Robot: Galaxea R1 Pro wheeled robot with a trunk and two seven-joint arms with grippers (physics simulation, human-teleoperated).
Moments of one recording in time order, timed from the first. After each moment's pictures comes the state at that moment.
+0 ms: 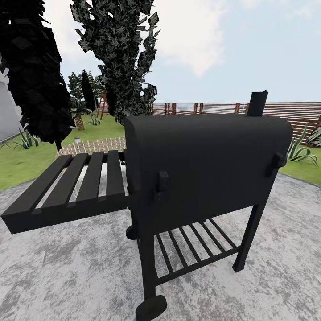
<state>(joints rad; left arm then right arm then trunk) 0.00 0.00 0.00 -0.01 0.01 -0.01 0.00 0.00 0.02 0.00 -0.05 0.00 -0.05 -0.01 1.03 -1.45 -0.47</state>
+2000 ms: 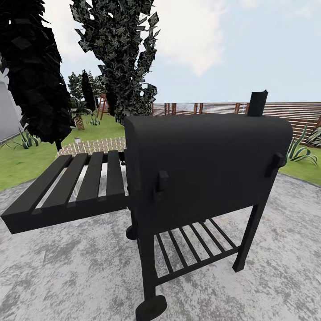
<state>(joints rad) -0.06 0.06 0.00 -0.36 0.01 -0.29 0.01 0.00 -0.05 -0.01 -0.38 0.00 -0.39 -0.01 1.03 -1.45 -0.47</state>
